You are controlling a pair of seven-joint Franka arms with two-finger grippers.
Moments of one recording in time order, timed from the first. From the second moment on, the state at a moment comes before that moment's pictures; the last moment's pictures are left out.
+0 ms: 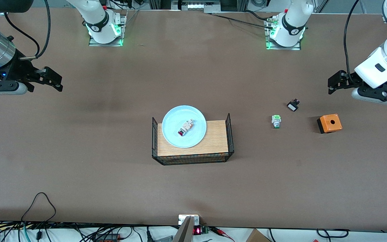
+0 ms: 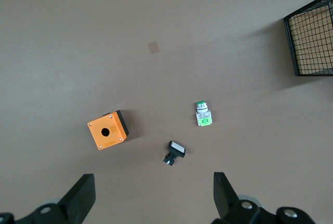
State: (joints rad) left arm -0.03 0.02 -0.04 -1.67 0.04 1.68 0.12; right arm 0.11 0.00 0.01 -1.67 0.00 1.71 0.09
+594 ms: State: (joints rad) left arm -0.03 0.02 -0.04 -1.67 0.04 1.68 0.12; right arm 0.11 0.00 0.01 -1.67 0.00 1.73 0.05
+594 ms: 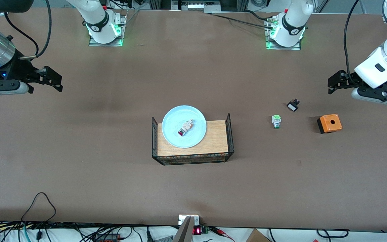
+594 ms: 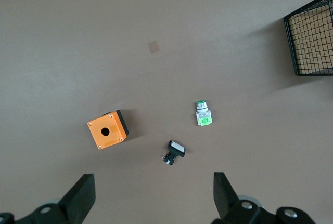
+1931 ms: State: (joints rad) left arm -0.35 0.33 -0.37 -1.43 0.02 1.86 -0.45; right arm 0.16 0.07 0.01 -1.72 0.02 1.78 0.05
